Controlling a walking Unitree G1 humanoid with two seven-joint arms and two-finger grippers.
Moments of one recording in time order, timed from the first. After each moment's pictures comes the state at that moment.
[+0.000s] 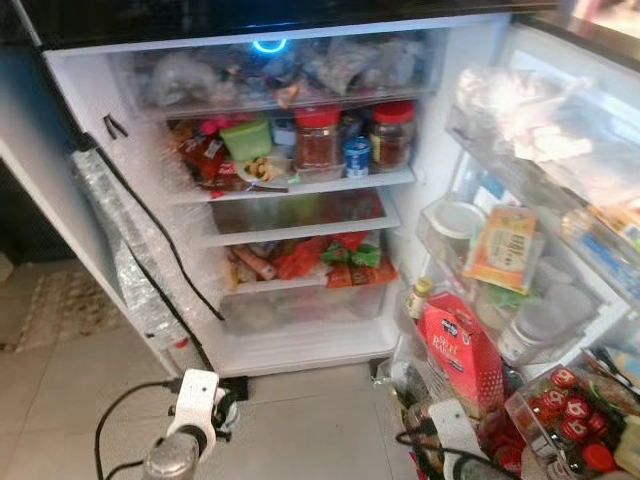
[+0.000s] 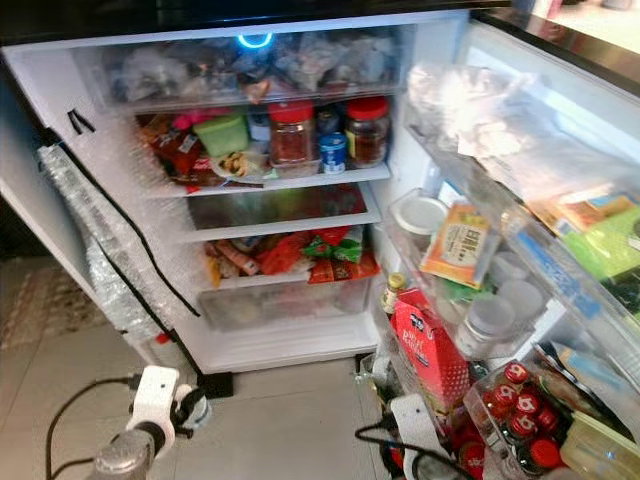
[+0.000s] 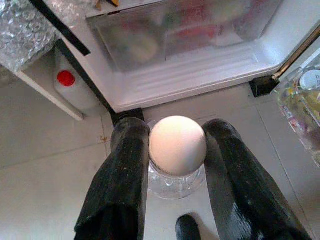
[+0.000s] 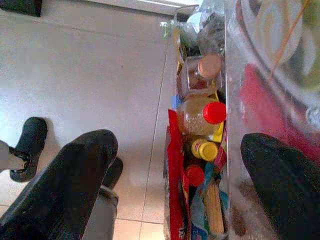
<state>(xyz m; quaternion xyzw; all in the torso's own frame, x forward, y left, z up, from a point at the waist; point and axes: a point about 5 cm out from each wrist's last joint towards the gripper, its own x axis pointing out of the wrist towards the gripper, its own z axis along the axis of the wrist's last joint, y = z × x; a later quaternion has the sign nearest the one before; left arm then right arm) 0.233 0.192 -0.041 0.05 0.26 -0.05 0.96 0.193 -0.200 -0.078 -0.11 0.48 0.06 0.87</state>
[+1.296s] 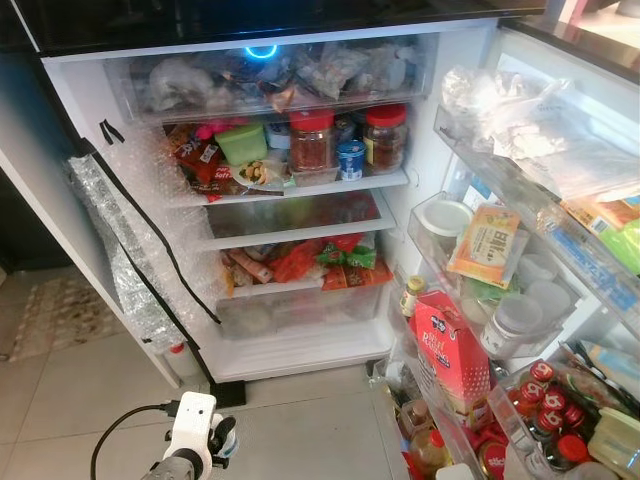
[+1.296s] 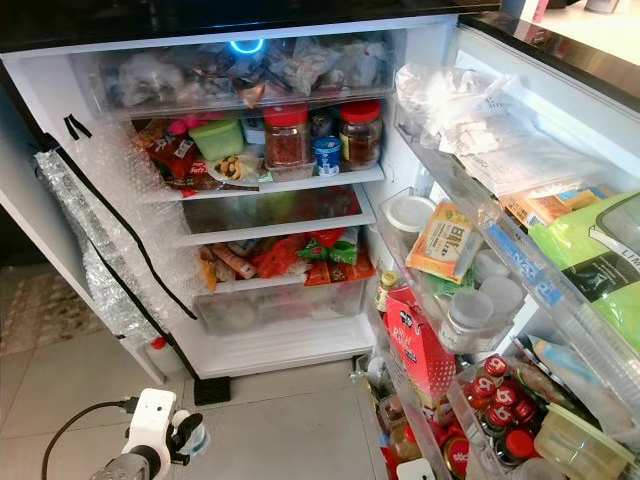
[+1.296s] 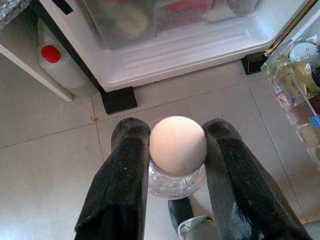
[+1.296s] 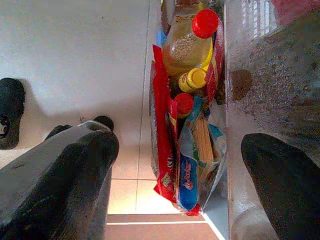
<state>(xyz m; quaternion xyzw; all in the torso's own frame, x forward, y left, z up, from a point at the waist) 0.212 0.195 -0.056 0.04 0.31 -0.06 0.95 0.123 -0.199 -0.105 -0.14 0.52 0.01 0.84</state>
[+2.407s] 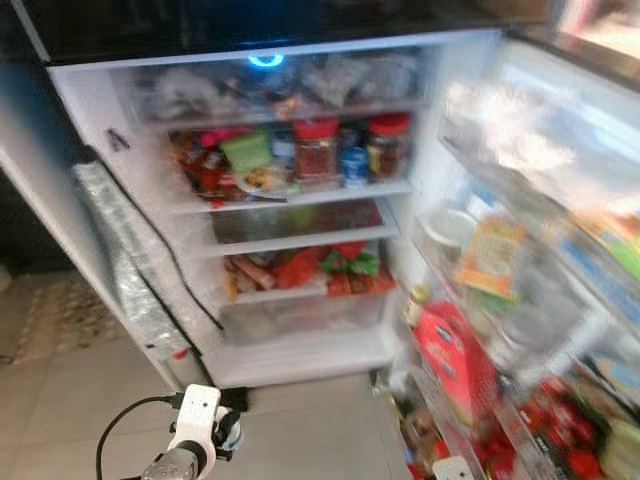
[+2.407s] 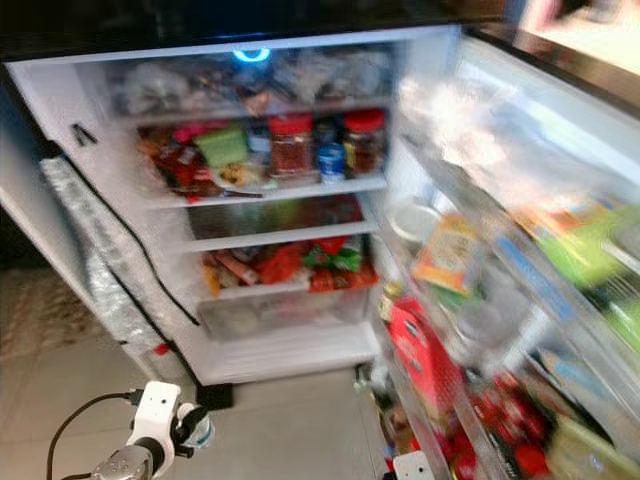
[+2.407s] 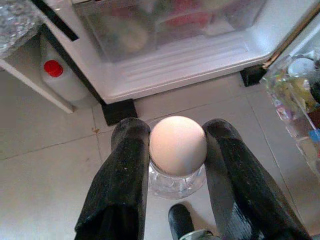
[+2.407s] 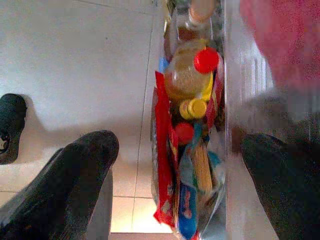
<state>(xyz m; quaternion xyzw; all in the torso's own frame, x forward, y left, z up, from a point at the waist) 0.220 0.191 -0.052 0.04 0.30 -0.07 0.95 0.131 -0.195 -0.103 -0.14 0.50 0.02 0.85</state>
